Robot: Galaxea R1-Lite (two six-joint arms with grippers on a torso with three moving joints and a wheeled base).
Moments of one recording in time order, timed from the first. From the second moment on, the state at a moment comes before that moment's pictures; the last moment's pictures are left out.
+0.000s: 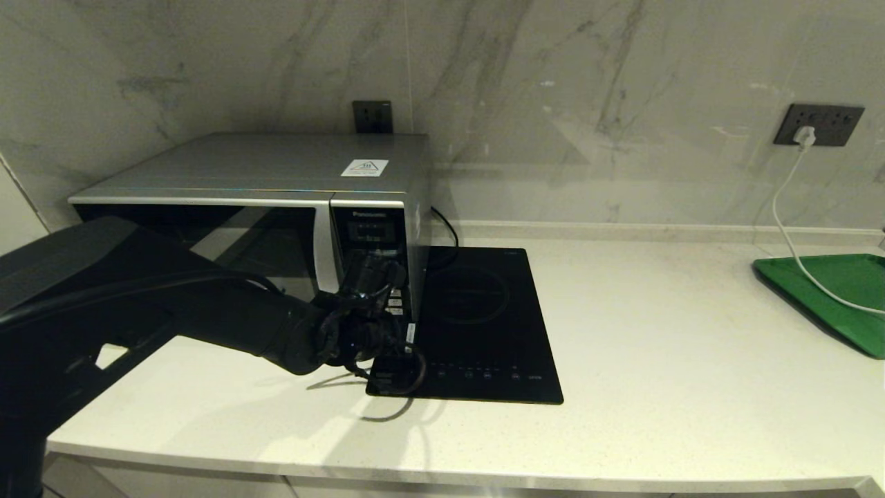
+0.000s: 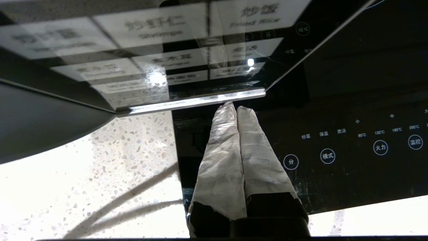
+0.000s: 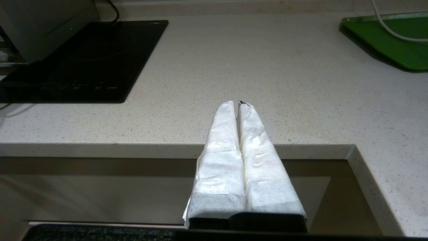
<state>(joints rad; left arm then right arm) -0.53 2.12 -1.22 -0.21 0.23 -0.22 0.01 0.00 0.00 -0.02 -0.04 0.08</state>
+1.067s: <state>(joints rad) -0.53 2.12 -1.22 -0.27 0.25 -0.19 0.01 0.00 0.00 -0.02 -0.04 0.08</state>
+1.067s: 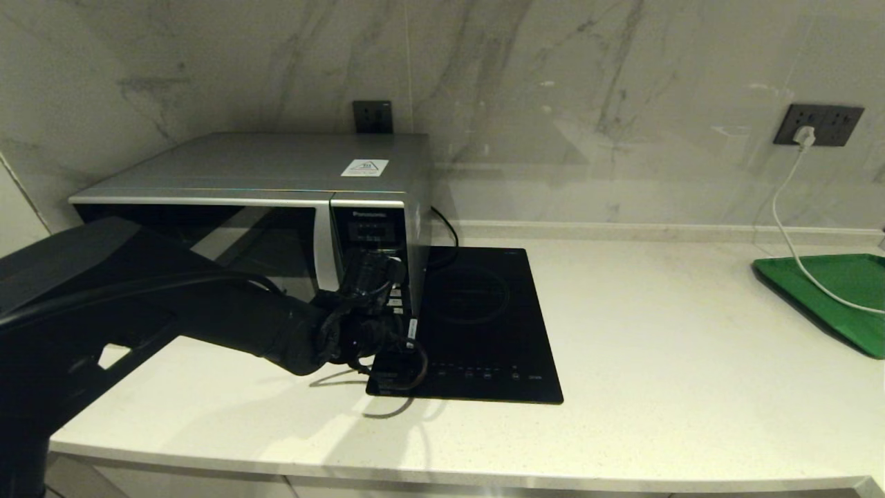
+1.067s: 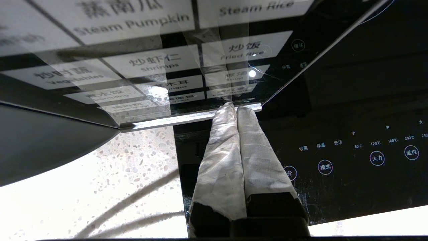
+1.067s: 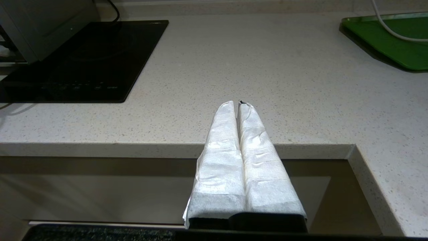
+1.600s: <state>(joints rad) -0.58 1.93 -1.03 -0.14 0.24 -0.22 0.01 0.00 0.00 -0.02 -0.04 0.08</state>
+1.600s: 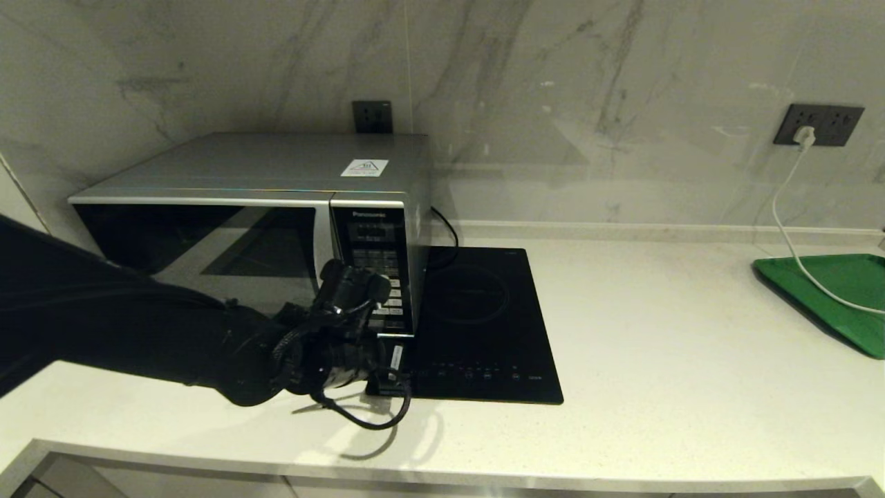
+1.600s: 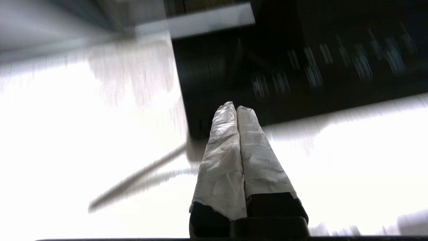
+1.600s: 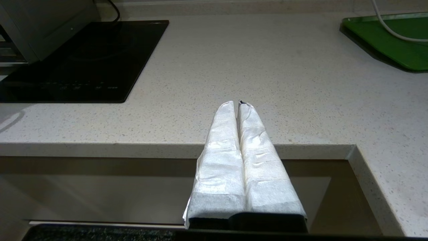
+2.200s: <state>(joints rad) -0.63 1.34 -0.97 0.38 0.34 -0.32 0.01 0.00 0.00 -0.02 -0.04 0.08</state>
